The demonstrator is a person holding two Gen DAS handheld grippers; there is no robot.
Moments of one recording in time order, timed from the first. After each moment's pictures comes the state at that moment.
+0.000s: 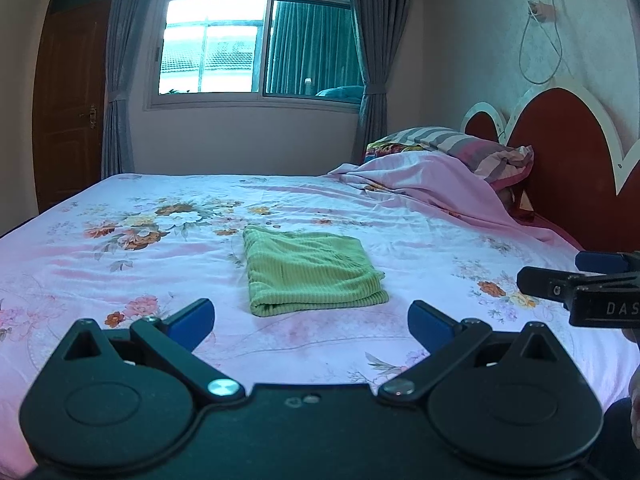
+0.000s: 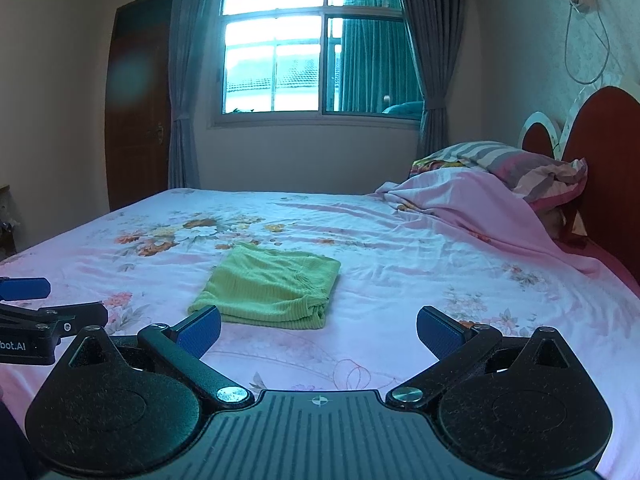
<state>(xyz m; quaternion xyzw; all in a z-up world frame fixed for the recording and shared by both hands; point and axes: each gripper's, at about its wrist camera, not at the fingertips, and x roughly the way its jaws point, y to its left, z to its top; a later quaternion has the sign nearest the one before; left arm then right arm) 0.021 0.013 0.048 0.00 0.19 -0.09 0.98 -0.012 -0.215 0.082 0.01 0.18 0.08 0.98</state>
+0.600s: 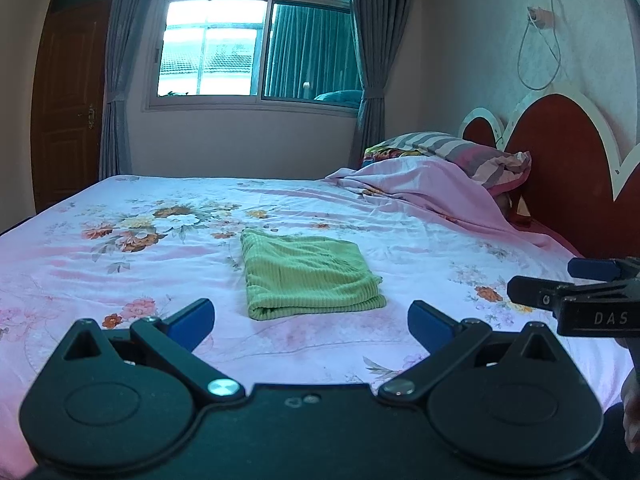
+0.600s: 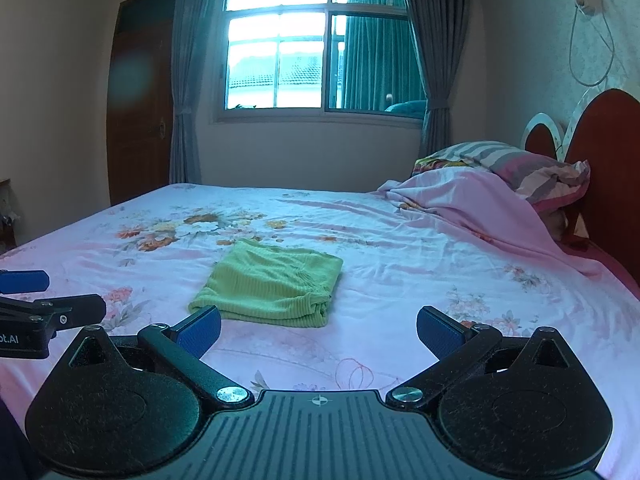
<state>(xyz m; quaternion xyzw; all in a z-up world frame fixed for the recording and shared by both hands) 0.020 0.010 0.049 -0.01 0.18 -0.09 0.98 -0.006 -0.214 0.080 0.00 0.18 0.08 0.98</state>
